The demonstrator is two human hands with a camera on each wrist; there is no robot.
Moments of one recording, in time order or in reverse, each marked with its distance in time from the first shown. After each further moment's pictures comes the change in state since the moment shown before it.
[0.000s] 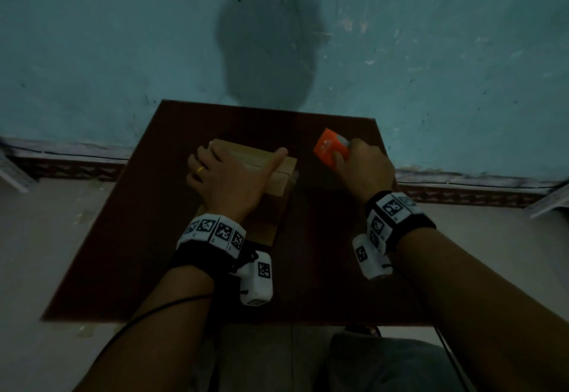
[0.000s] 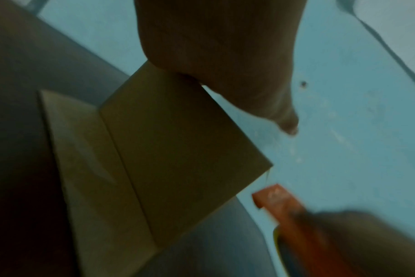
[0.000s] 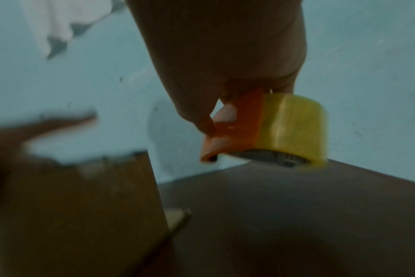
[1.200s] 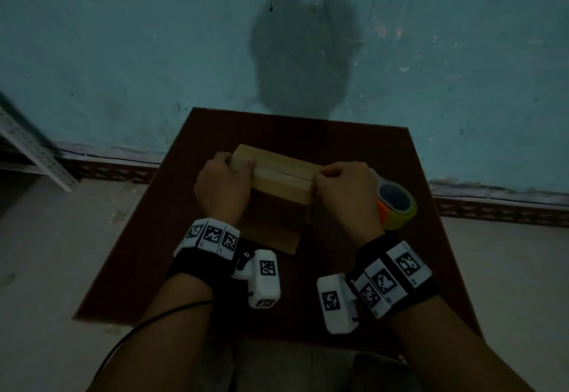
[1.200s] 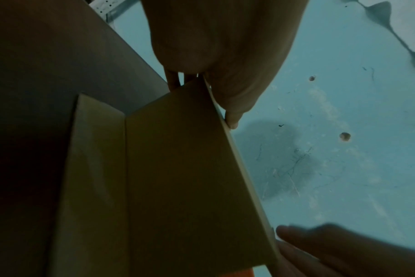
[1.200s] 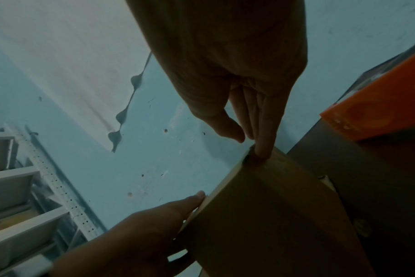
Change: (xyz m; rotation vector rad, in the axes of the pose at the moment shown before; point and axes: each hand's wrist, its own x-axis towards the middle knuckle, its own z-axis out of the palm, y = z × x) left_hand 0.028 -0.037 -0.028 -0.330 0.148 -0.011; right_hand -0.049 -0.067 0.009 0.701 -0.167 0.013
